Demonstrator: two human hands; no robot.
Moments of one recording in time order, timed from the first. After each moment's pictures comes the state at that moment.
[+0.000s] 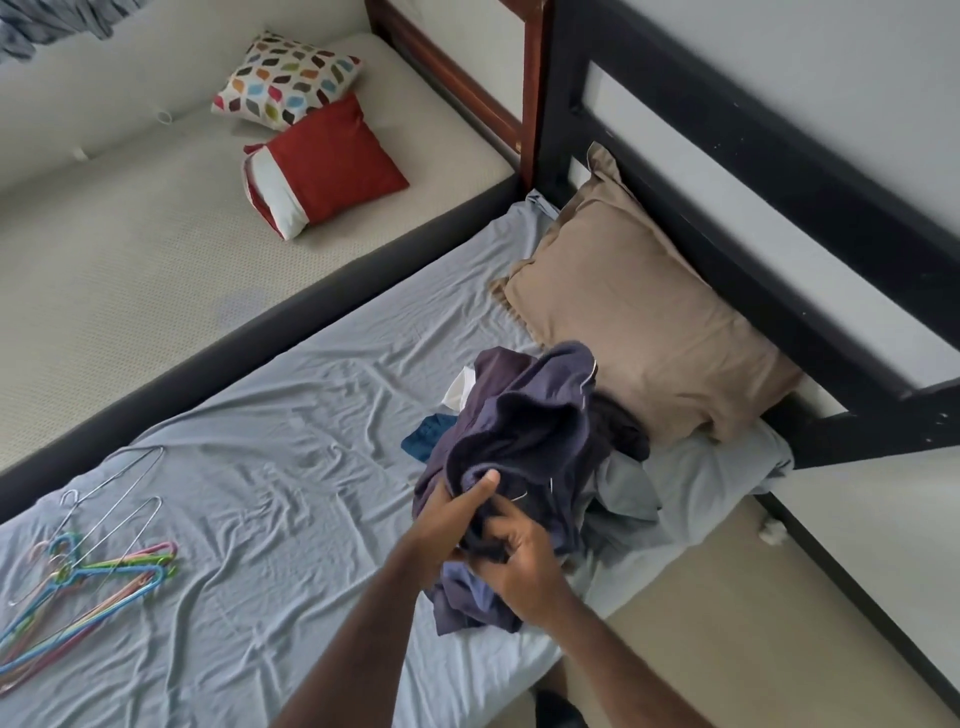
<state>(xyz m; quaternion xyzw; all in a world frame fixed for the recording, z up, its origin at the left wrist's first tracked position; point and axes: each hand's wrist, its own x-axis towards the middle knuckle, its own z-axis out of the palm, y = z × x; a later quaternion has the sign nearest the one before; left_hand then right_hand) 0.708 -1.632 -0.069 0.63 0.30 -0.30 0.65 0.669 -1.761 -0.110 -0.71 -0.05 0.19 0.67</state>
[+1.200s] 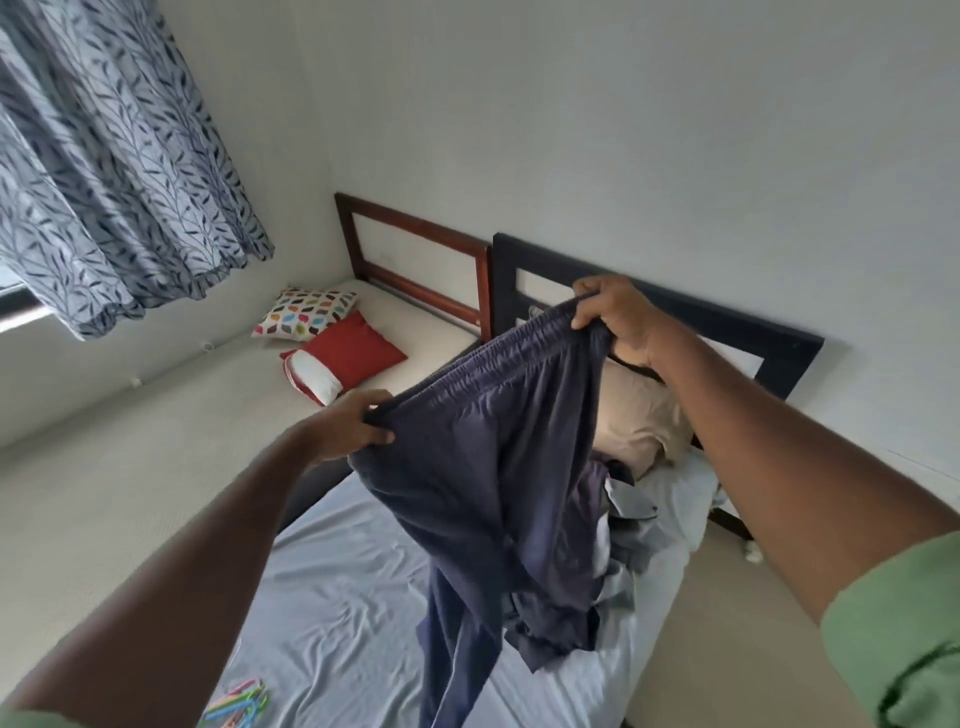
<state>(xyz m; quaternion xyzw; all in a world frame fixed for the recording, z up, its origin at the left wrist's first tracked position) 0.650 -1.347 0.200 0.91 -0.16 -0.18 0.32 0.632 -1.710 0.277 -0.74 0.01 0.01 0.67</state>
